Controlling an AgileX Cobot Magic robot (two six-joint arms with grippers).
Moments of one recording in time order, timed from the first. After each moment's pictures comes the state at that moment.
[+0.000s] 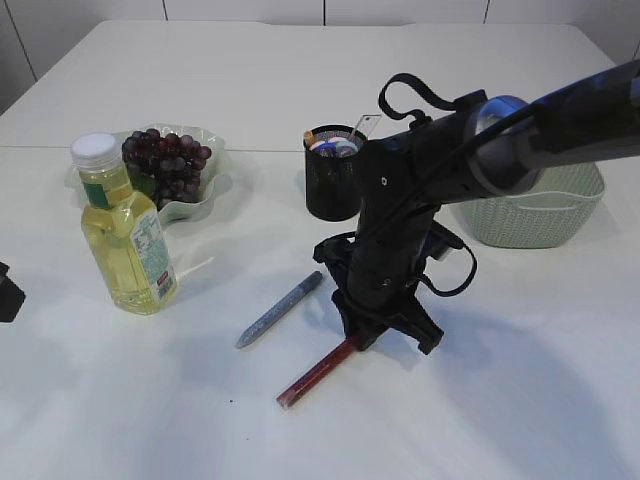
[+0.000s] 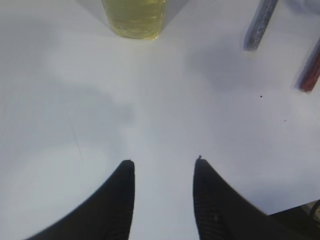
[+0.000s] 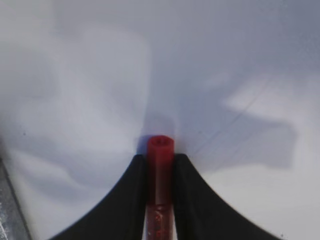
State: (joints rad) left arm -0.31 1.19 -0.82 -0.08 0.85 -0.04; right arm 0.56 2.13 -1.42 0.08 0.80 1.32
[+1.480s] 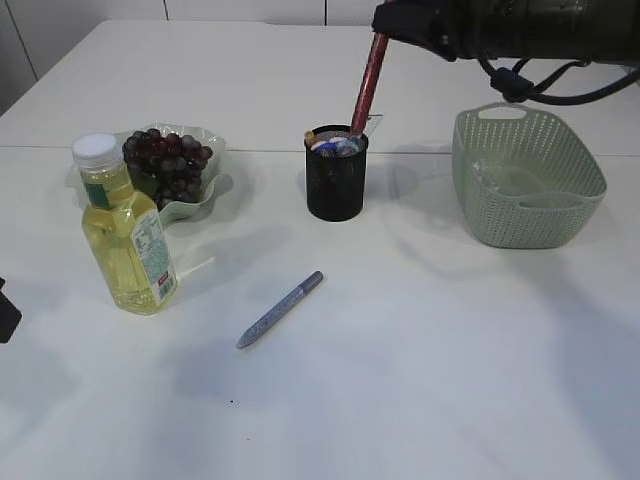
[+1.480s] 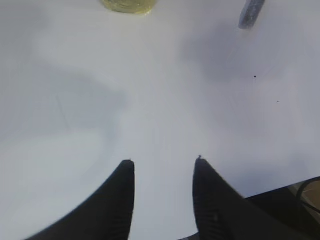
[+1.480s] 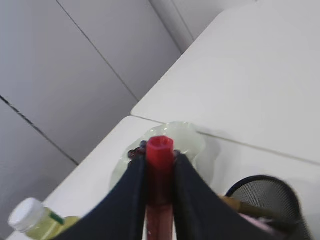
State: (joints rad) left arm -0.31 1.19 -0.82 -0.11 0.91 -0.04; right arm 0.09 1.88 -1.42 1.75 0.77 -1.45
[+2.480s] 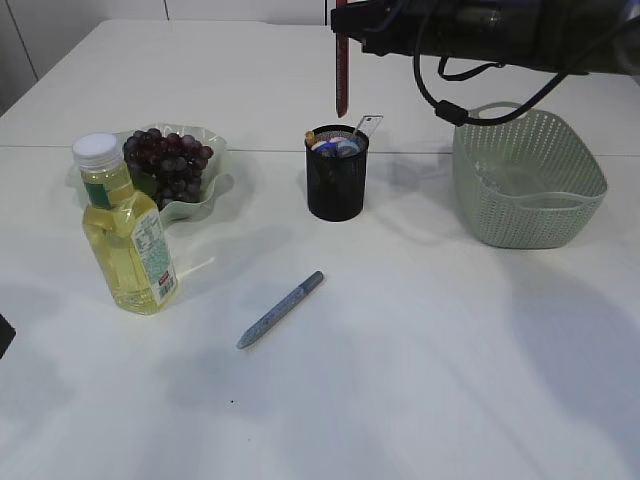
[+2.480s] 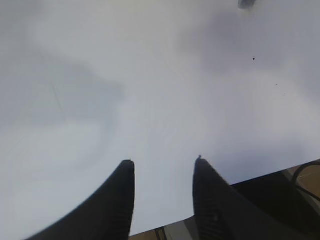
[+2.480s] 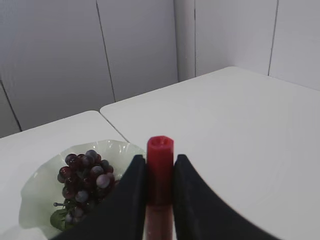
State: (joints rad) left arm -0.31 1.19 -0.82 -0.12 0.96 -0.04; right arm 0.14 2.21 -1.82 1.78 0.79 -1.96
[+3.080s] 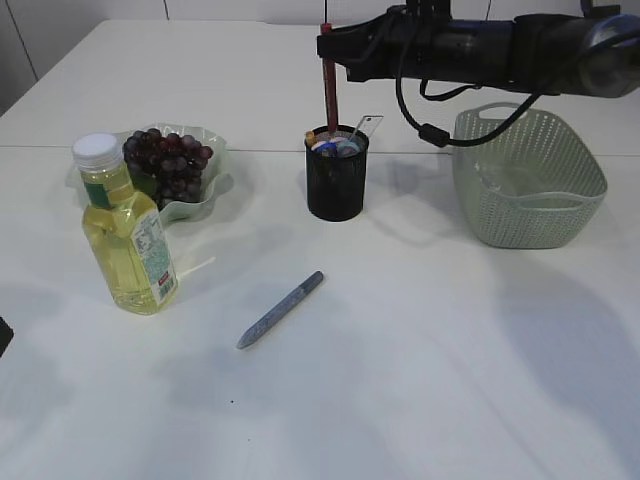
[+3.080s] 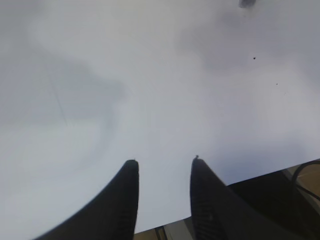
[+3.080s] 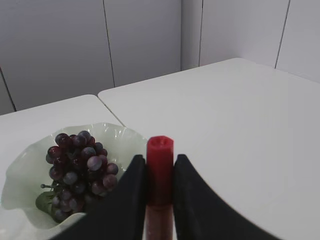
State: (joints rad) left arm -0.31 1.19 -0.82 -0.12 0.97 -0.04; right arm 0.16 2.29 -1.87 1.78 0.79 -2.02
